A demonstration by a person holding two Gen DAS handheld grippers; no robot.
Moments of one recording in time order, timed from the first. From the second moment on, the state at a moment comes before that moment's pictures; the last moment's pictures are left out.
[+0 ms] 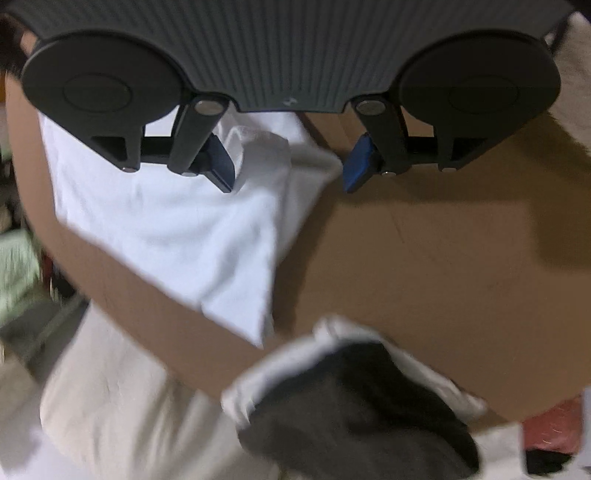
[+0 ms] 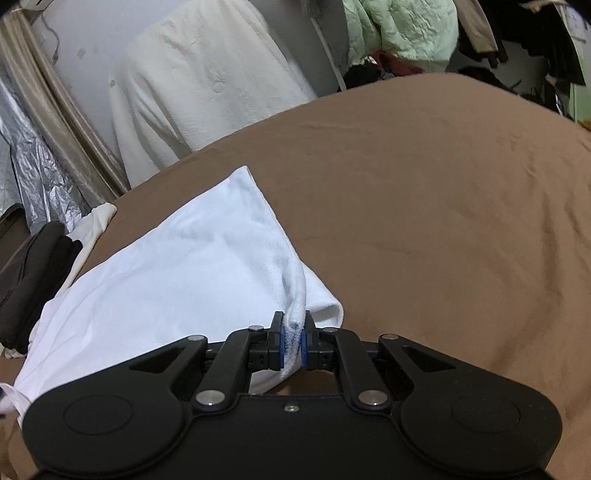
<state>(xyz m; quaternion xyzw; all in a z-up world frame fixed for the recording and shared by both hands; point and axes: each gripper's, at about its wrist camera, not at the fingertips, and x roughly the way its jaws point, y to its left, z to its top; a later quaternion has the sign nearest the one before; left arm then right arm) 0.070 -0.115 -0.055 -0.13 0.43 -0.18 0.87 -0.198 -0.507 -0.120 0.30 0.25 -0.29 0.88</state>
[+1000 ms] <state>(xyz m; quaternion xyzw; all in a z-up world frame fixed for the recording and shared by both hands) 0.044 -0.155 -0.057 0.20 0.44 -0.24 0.84 -0.207 -0.503 -0.108 0.23 0.28 -0.28 0.89</state>
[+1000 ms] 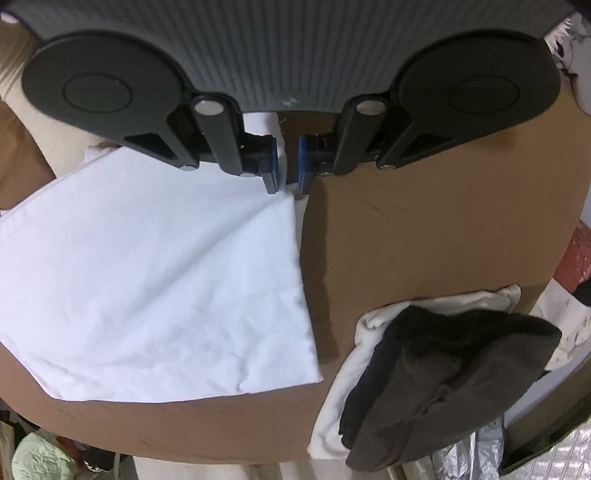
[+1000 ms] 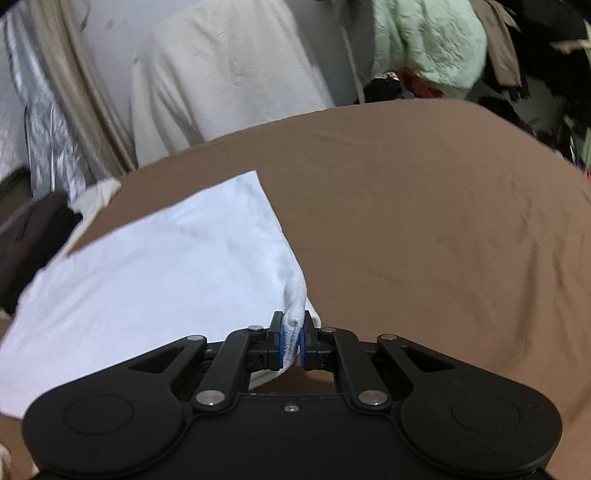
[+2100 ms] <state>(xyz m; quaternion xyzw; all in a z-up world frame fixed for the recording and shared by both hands) 0.293 -0.239 -0.114 0.05 0.44 -0.33 0.83 0.002 -0.708 -0.104 0.48 0.33 -0.13 0.80</state>
